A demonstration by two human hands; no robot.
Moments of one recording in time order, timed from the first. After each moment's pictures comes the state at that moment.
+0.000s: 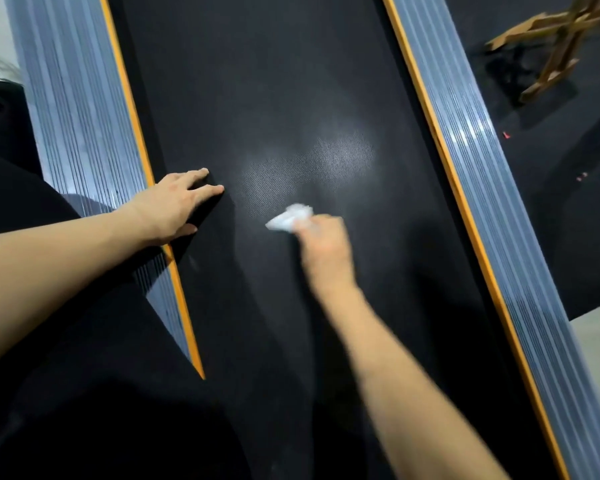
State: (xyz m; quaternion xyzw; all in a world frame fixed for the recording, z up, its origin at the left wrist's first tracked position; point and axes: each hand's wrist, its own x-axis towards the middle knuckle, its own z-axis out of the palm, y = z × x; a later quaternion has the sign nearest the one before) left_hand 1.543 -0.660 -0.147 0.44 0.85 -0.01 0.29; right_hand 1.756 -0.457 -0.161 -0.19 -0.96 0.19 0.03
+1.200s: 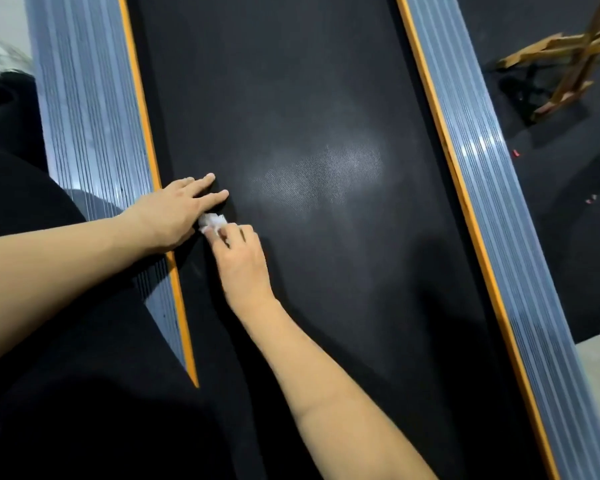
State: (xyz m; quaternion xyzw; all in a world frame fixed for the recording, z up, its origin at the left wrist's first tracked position) left_hand 1.547 -0.666 -0.152 0.45 0.84 -0.07 0.30; right_hand 1.704 -0.553 -0.239 -0.12 -0.97 0.21 0.03
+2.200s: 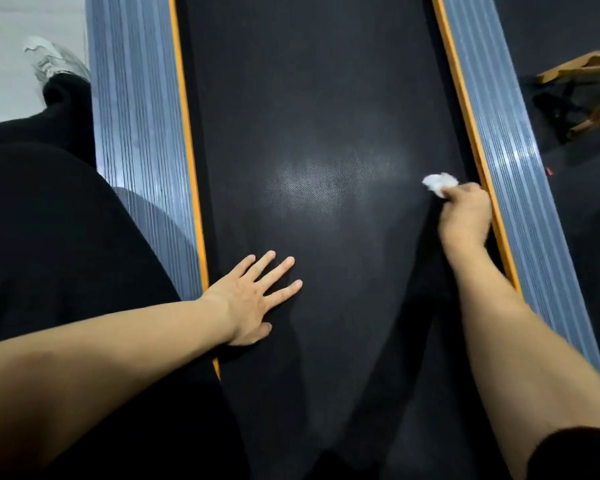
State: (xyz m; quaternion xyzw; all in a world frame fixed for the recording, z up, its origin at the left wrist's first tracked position) left_hand 1.674 -0.655 -0.146 0.55 0.74 -0.17 0.36; right_hand 1.724 -0.264 -0.161 -0.37 -0.91 0.16 0.06
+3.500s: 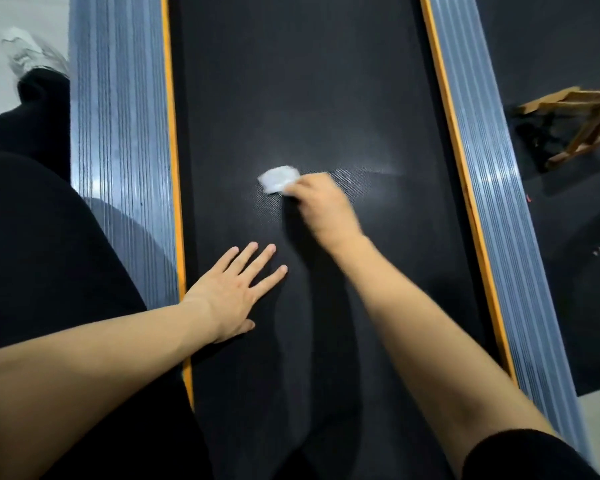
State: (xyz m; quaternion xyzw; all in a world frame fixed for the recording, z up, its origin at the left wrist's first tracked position) left_hand 1.645 -0.639 -0.160 0.52 0.79 -0.16 0.29; right_hand 1.615 -0.410 -0.177 0.02 -0.98 0.18 0.06
